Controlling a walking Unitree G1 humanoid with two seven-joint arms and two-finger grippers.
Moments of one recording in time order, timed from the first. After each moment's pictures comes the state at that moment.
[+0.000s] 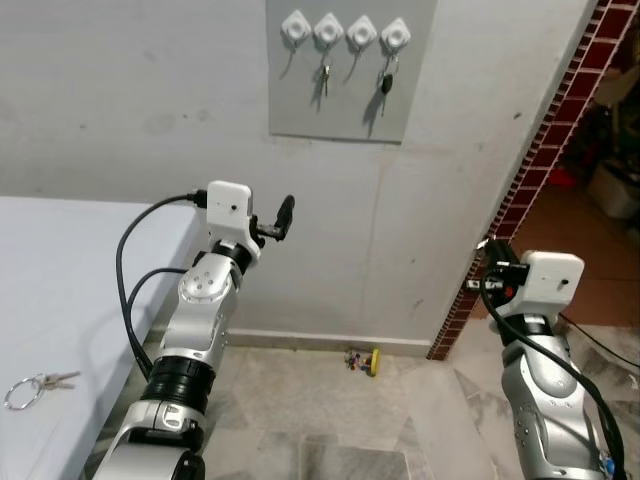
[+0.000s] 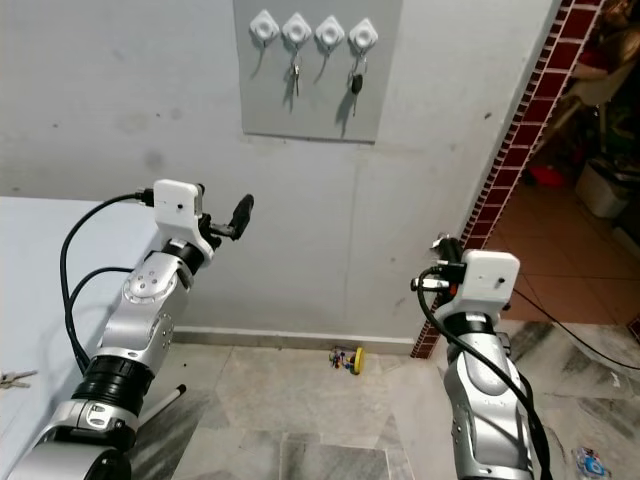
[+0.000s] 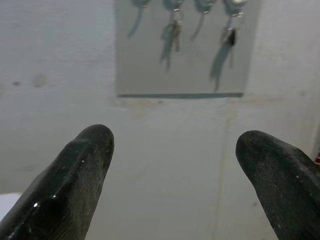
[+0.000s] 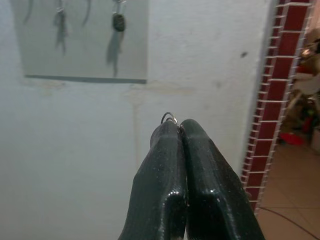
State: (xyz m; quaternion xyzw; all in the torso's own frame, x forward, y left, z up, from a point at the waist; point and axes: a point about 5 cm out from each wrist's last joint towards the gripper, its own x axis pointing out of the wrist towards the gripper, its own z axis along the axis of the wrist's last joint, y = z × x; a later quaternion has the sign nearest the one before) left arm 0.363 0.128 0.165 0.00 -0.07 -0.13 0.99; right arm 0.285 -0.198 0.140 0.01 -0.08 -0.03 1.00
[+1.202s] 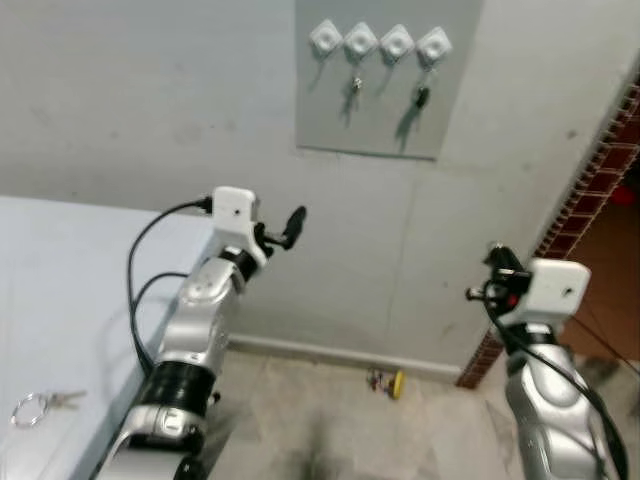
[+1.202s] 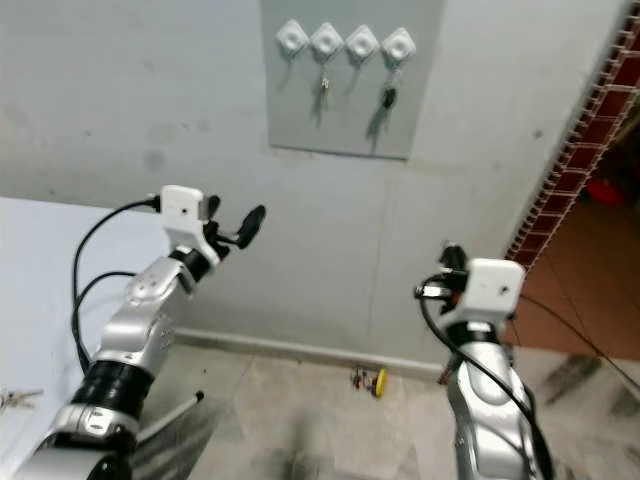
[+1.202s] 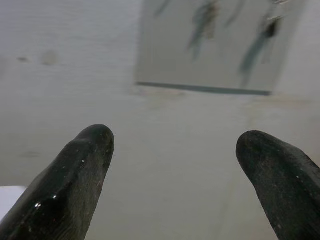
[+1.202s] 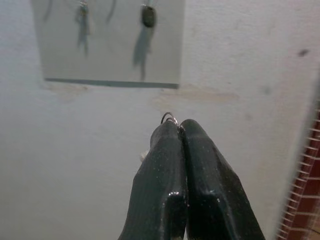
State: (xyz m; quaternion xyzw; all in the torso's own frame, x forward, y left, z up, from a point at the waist) left arm 0.361 0.135 0.158 -0.05 -0.03 -0.16 0.98; right arm 0.279 -0.189 0.141 0.01 -0.08 -0.02 1.00
